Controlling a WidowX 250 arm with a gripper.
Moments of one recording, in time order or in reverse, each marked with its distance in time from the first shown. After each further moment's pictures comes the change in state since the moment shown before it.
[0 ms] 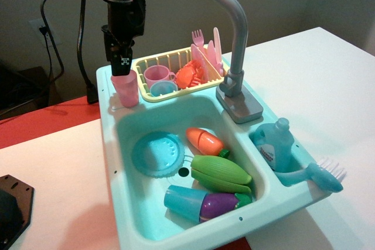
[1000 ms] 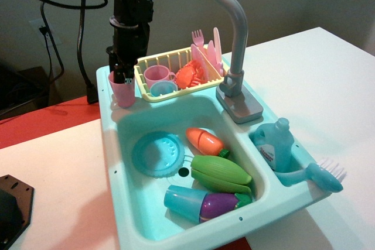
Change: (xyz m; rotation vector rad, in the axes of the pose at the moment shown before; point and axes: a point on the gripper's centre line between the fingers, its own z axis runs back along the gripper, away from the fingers) arm 0.003 -0.003 -0.034 -0.003 0.056 -0.013
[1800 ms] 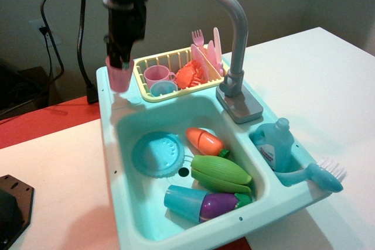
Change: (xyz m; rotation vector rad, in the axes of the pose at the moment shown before) arm -0.002 -0.004 0.043 0.025 -0.086 0.019
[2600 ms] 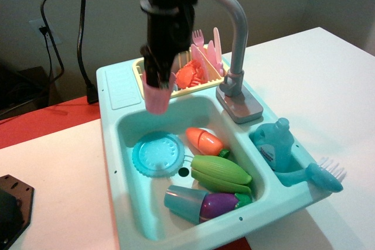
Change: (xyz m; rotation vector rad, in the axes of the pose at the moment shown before) arm 0.027 -0.093 0.010 -0.006 -0.040 -0.183
